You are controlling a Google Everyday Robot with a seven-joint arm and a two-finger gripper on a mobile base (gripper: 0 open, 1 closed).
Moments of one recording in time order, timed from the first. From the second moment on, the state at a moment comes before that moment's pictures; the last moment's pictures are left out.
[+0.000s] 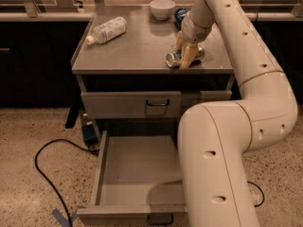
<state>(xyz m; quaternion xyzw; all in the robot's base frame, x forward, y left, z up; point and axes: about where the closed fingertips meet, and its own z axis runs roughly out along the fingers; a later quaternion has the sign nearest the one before) 0.789 -0.116 0.834 -0.78 0.59 0.00 0.22</state>
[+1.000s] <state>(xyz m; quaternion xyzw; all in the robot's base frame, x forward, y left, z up) 0.741 -0.103 0.885 -0.77 0.55 0.05 0.32</state>
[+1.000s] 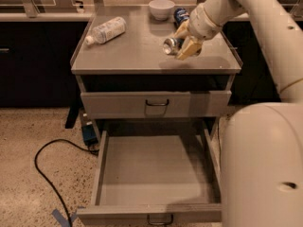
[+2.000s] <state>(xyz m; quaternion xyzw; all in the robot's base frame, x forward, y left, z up) 0.631 -0.094 0.846 -0.76 0.54 0.15 0.32</state>
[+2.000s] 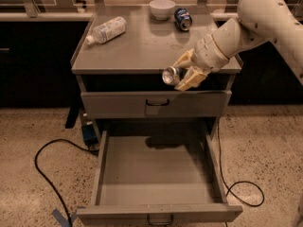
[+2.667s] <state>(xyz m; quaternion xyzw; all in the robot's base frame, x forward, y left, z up) 0.623 -0.095 0.832 -0.75 0.55 0.16 0.33</state>
